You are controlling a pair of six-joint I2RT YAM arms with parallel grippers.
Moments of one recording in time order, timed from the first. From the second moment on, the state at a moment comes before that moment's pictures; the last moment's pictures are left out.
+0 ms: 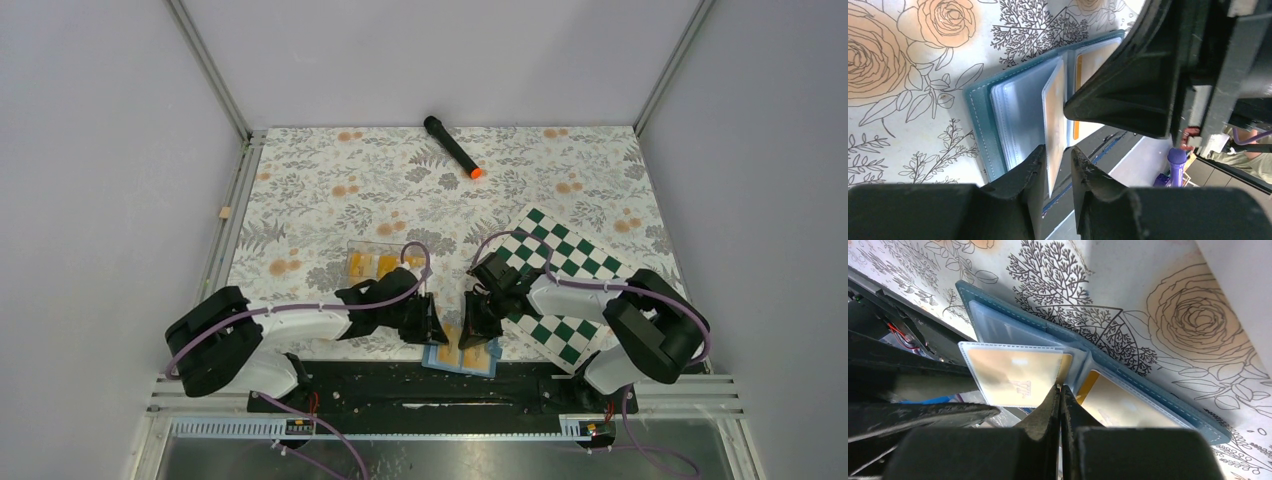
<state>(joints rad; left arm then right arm) -0.98 1.35 0.53 0.03 0.31 -1.02 0.79 1.50 0.62 -0.31 -0.47 0.84</state>
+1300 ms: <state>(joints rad) -1.09 1.61 0.86 -0.21 0.22 -0.98 0.69 1.18 0.66 -0.59 -0.27 0.78</state>
